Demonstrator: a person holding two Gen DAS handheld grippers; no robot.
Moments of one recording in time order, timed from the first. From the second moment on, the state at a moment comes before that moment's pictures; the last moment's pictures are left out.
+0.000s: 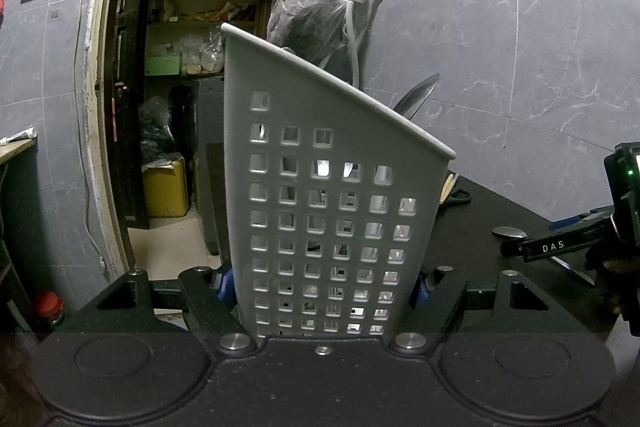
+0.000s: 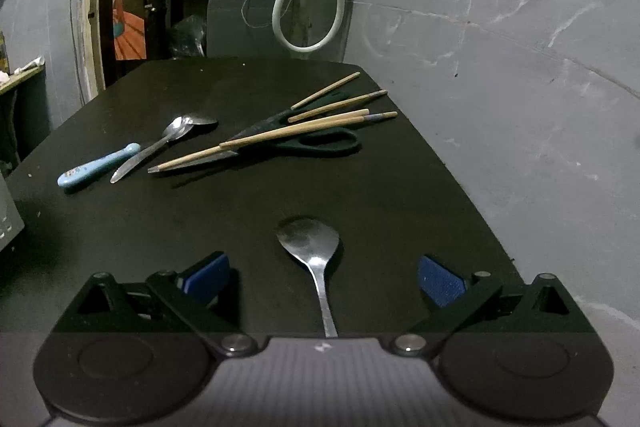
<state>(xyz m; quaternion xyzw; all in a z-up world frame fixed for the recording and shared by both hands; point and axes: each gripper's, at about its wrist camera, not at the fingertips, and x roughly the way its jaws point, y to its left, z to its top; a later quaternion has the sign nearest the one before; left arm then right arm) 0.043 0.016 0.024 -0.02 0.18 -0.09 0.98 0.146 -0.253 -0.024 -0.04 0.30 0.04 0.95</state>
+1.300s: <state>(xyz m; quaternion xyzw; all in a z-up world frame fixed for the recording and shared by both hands) 0.045 0.013 0.023 -0.02 0.18 -0.09 0.98 0.143 -0.253 -0.024 0.00 0.28 0.08 0.96</state>
